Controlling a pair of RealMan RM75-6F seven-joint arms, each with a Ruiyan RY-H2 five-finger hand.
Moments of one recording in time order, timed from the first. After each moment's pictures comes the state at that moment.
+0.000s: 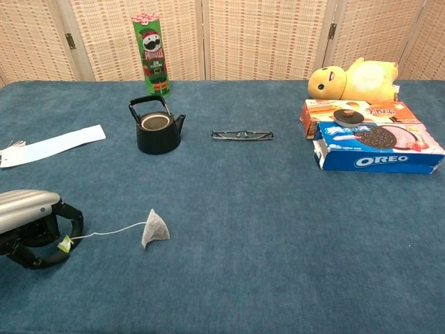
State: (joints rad) left arm -0.45 -1.47 0.04 -1.43 1.45 0.96 0.06; right arm 0.02 -1.04 0.00 -1.68 -1.68 1.60 0.00
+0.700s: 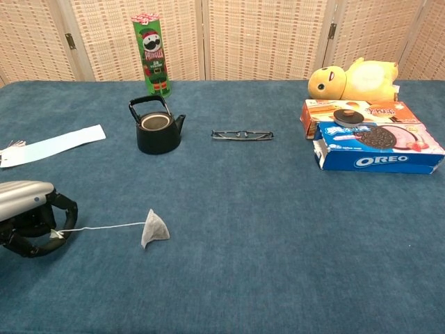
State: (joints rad) left arm -0.45 -1.45 0.03 -1.43 1.46 1.01 0.03; right arm 0.03 -1.05 0.01 -1.69 -1.68 1.58 -0.01
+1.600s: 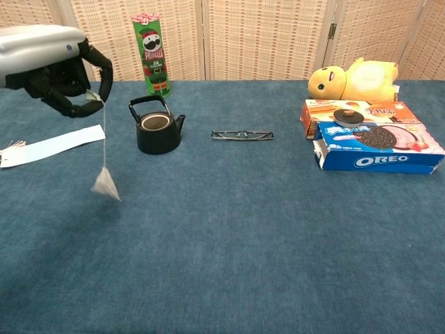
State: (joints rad) left arm -0.63 -1.28 -0.25 -1.84 1.21 1.07 0.54; right arm 0.04 -1.01 0.02 -1.68 -1.66 1.57 0.10
